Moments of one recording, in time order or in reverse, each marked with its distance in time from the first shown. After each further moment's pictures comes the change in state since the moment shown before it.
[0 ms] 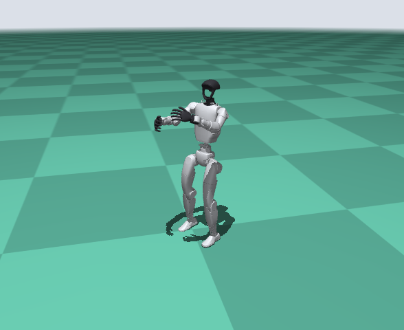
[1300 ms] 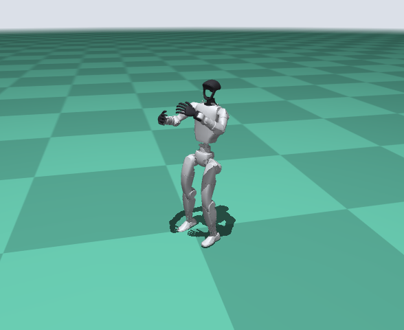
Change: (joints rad) left arm 0.115 0.147 -0.071 -0.388 -0.213 -0.002 -0.011; right arm 0.167 -0.093 0.024 -0.331 0.037 -0.158 -0.090; waist -0.015 -0.006 0.002; left_leg -0.040 0.002 -0.045 0.111 -0.072 0.012; right_leg 0.032 0.012 -0.017 -0.048 0.013 -0.017
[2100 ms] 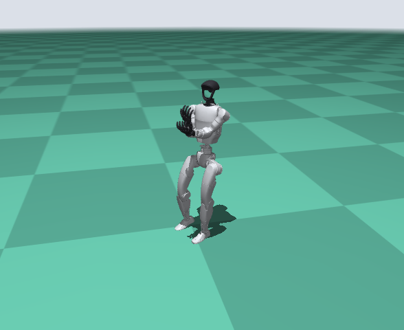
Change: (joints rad) left arm 0.383 -1.087 0.514 0.120 -0.473 -0.261 0.148; right arm 0.407 0.889 0.006 -0.509 0.360 0.026 -0.037; waist 0.123 0.016 0.049; left_leg 0.153 -0.183 0.154 -0.293 0.178 0.113; right_leg -0.195 -0.085 0.125 0.378 -0.052 -0.008
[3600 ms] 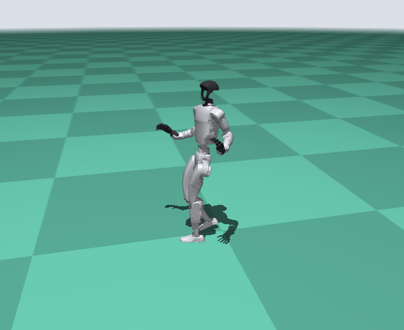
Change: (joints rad) left arm 1.145 0.560 0.337 -0.312 1.887 -0.152 1.321; right arm 0.472 -0.562 -0.846 0.520 -1.659 -0.574 -1.053; waist 0.132 0.021 0.041; left_leg -0.037 -0.094 -0.334 0.055 0.083 -0.021; right_leg 0.062 0.091 -0.072 0.295 -0.157 -0.013
